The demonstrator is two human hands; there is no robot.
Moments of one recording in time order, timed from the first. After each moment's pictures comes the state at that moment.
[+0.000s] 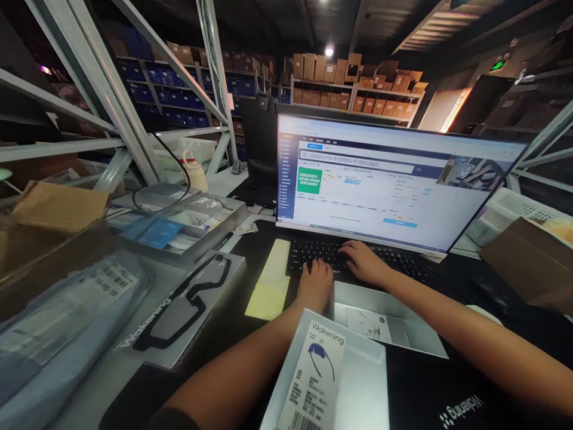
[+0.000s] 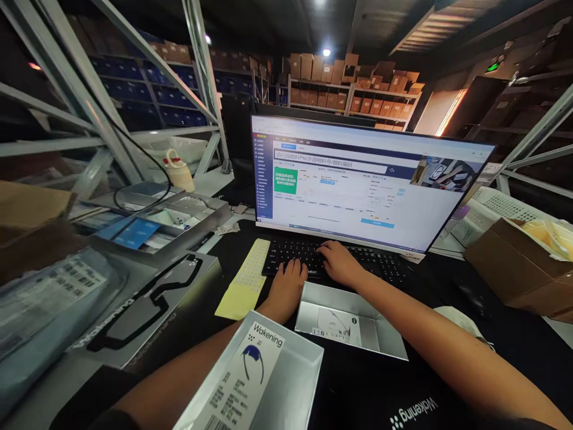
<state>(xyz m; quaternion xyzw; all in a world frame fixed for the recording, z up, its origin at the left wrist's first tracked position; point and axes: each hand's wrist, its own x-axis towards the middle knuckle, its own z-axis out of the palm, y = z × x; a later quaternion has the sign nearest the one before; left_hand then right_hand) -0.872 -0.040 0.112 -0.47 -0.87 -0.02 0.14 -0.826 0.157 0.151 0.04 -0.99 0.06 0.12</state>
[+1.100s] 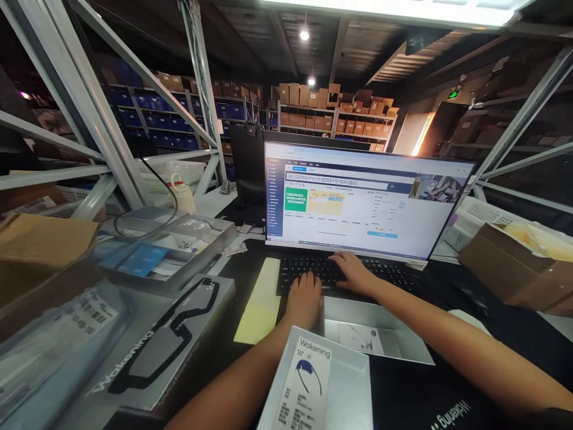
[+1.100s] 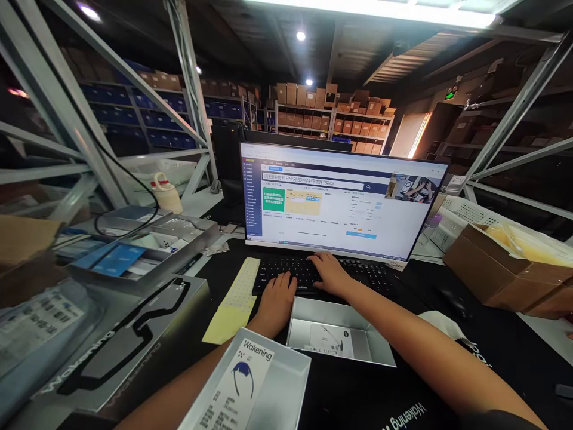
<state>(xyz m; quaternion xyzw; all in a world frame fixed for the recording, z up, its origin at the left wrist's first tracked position) -0.885 -0.041 0.109 -0.47 -0.87 -0.05 0.15 -0.826 0.160 0.152 0.01 -0.99 0.10 0.11</state>
